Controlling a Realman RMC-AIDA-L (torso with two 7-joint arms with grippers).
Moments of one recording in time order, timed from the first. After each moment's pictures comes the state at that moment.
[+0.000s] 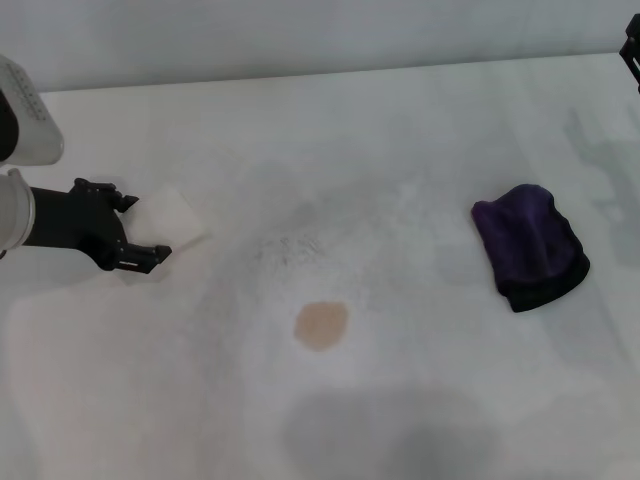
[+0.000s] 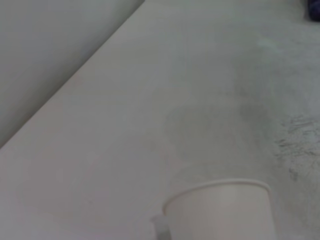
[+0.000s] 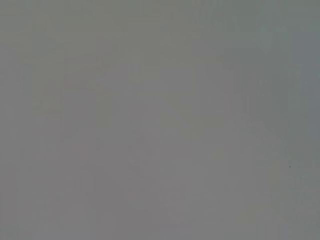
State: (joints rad) left arm -0.71 -2.05 0.98 0.68 2.37 1.12 -1.53; right arm 0.49 2.02 -0.23 0.06 2.14 1.28 -2.96
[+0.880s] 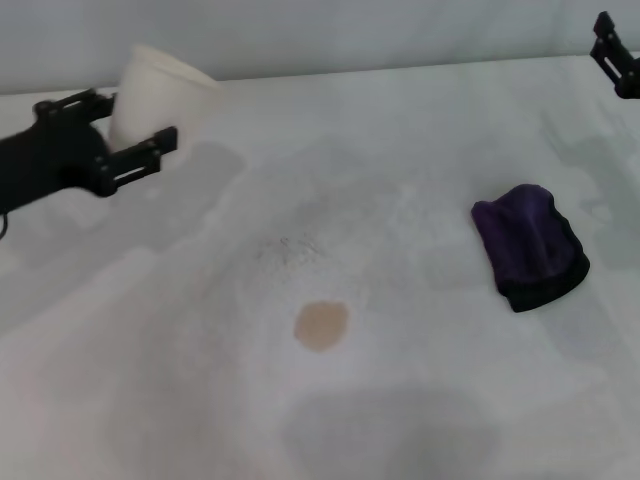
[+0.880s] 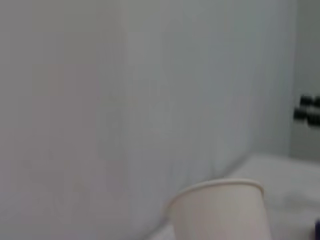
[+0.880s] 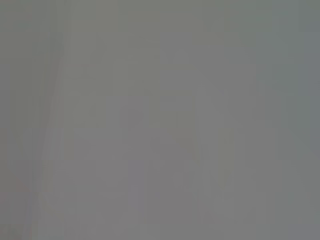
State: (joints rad) left arm -0.43 -2.08 0.99 0.79 1.59 1.24 -1.23; right arm 0.49 2.02 -0.40 -0.01 2.13 1.29 -2.96
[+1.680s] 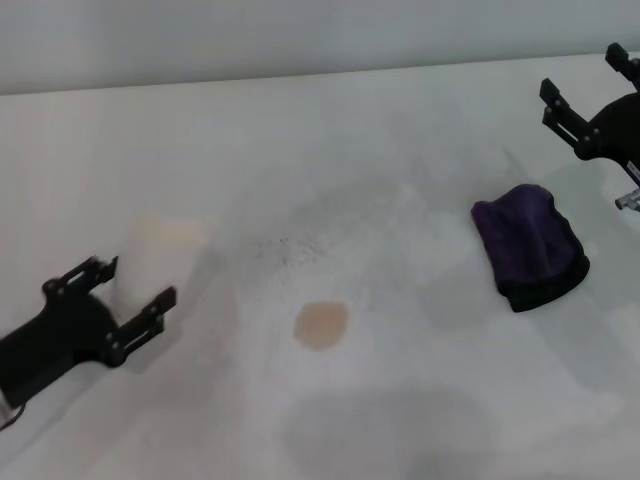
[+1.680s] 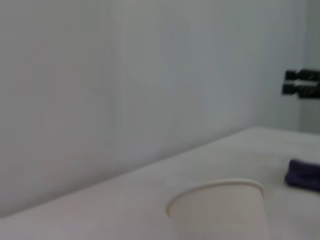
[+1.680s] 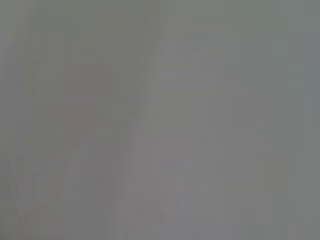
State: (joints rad) left arm -0.30 -2.08 1.01 0.30 1.36 1.29 -0.64; right arm 0.42 2.02 -0.65 -0.05 2.13 1.32 -2.96
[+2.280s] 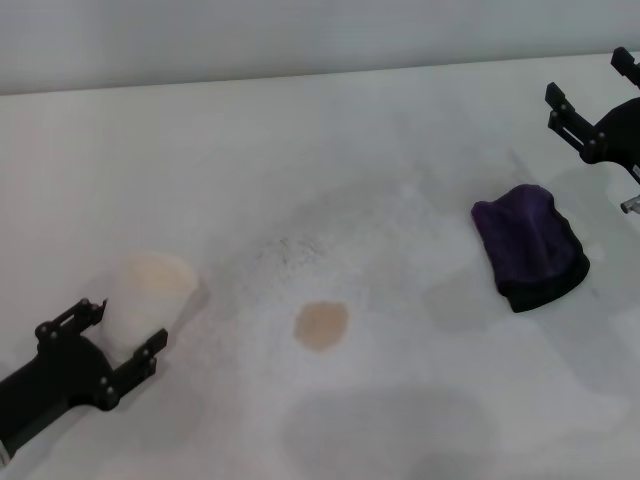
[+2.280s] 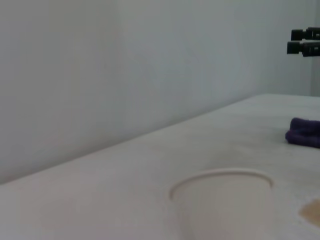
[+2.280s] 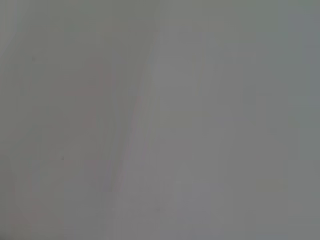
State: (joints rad) left arm -0.25 -2.08 1.02 0.25 1.36 1.27 -0.53; right arm 0.41 2.02 -0.65 -0.05 2.13 1.32 -2.96
